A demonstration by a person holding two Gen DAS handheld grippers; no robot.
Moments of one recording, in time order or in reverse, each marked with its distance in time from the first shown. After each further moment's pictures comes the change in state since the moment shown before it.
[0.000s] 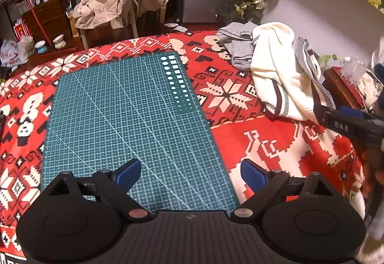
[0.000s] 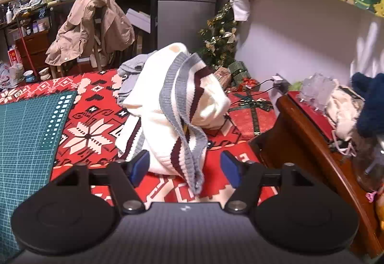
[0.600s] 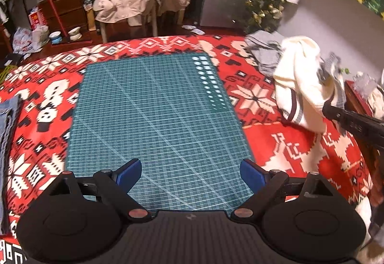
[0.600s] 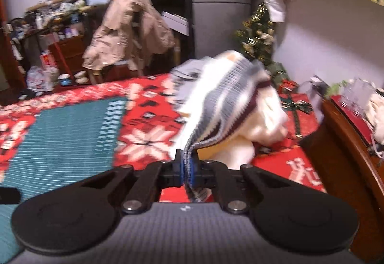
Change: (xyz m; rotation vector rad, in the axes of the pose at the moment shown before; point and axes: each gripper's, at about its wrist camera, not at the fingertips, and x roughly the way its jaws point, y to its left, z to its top) left arm -0.013 0.057 -0.009 -0.105 -0.026 0.021; right arm -0.021 0.057 0.013 0.006 -0.030 0.217
